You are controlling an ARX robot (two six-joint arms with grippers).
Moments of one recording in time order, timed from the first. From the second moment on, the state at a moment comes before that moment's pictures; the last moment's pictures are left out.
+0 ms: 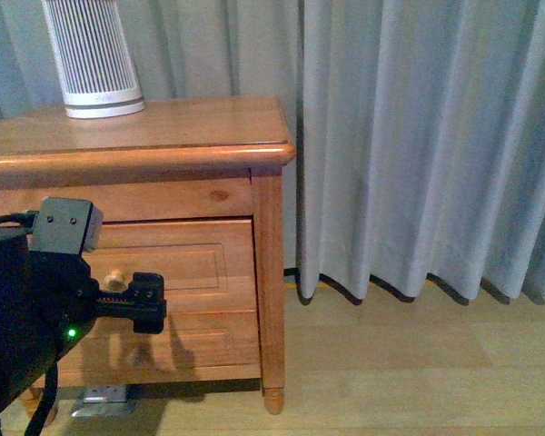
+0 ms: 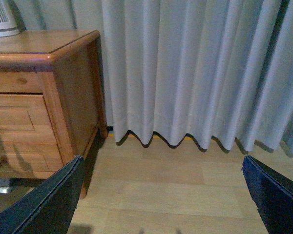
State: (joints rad) left arm -0.16 2.19 0.84 1.13 -0.09 0.08; right arm 0.00 0.00 0.01 0.00 0.00 0.00
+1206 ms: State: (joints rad) left arm -0.08 2.43 1.15 1.00 -0.03 0.08; right arm 0.00 0.00 0.01 0.00 0.00 0.00
